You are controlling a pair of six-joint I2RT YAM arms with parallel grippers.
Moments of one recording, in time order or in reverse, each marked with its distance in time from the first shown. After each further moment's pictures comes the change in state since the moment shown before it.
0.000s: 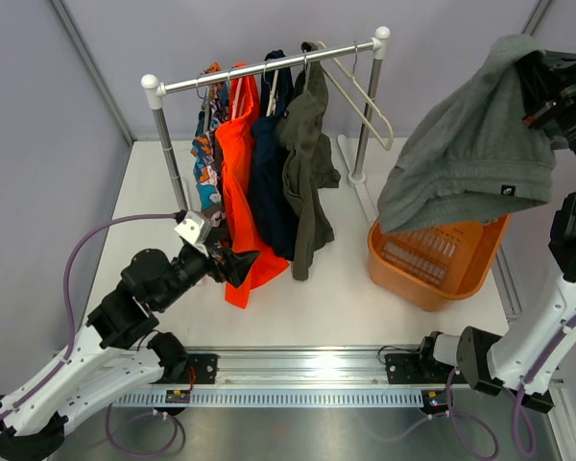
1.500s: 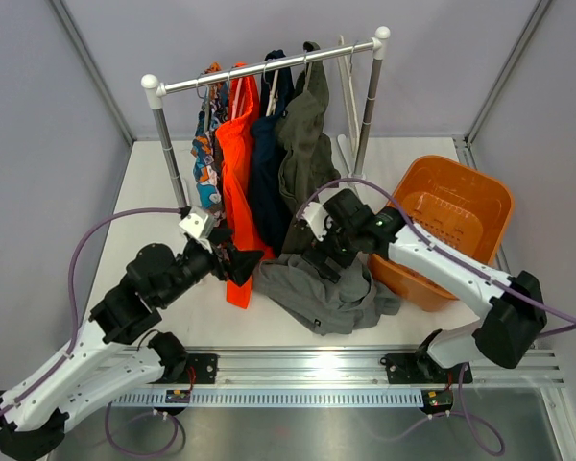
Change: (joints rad) left arm 0.000 0.056 0.036 -0.019 0.023 -0.050; right arm 1.055 0.090 -1.169 -0.227 0.510 -0.336
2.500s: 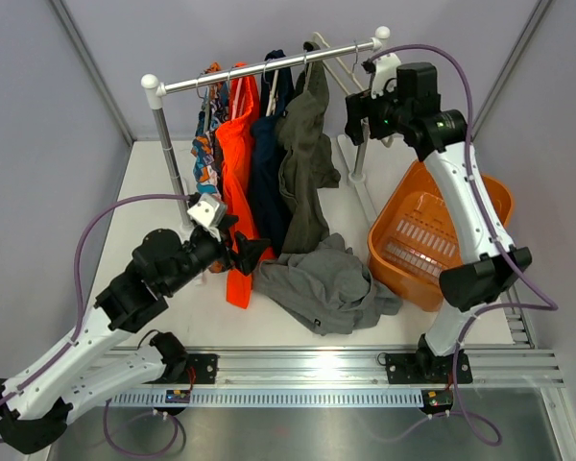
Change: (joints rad) left arm 0.000 0.100 0.090 0.023 0.006 0.066; right arm -0.436 0.404 0.929 0.018 0.072 0.174
